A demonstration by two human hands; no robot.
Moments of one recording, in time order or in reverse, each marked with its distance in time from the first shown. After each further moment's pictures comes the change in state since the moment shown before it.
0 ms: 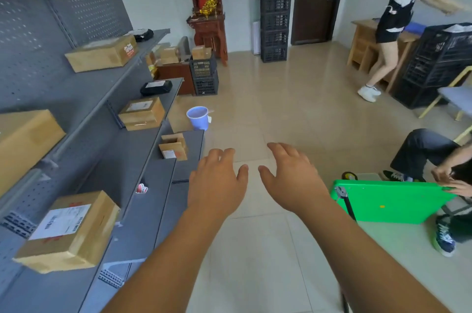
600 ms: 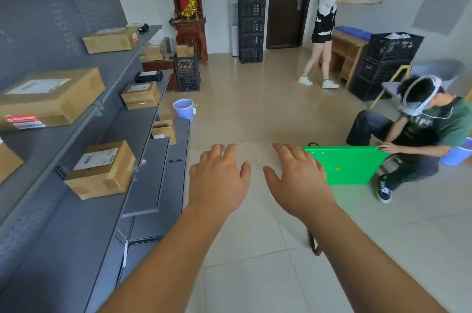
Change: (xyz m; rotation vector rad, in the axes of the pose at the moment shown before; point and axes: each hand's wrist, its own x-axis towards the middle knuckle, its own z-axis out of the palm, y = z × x) left_hand -0.312 -0.009 -0.095 0.014 0.006 0.128; right_hand -0.342 -0.073 -0.027 -0.128 0.110 0.112
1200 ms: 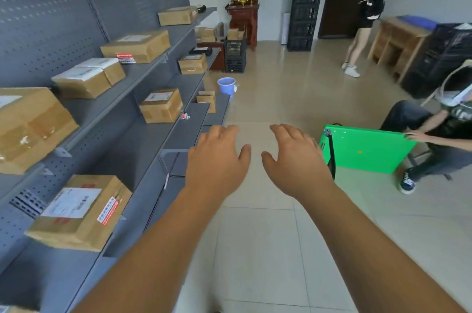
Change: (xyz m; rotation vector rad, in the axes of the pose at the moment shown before) left_hand -0.315 0.111 -0.066 -0.016 0.133 -0.198; right_hand -0.274 0.056 -0.085 0.061 -0.079 -0.269
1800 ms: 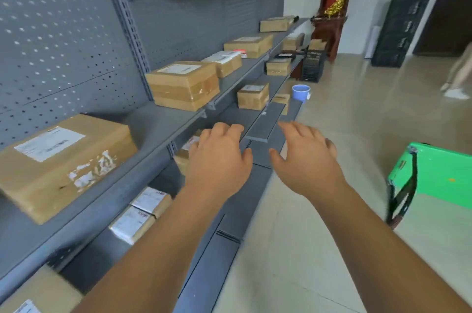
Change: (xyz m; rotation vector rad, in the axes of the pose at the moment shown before) left_hand -0.247 -0.126 -0.180 0.217 0.143 -0.208; right_hand -0.197 -0.204 0.003 0.068 -0.002 -0.297
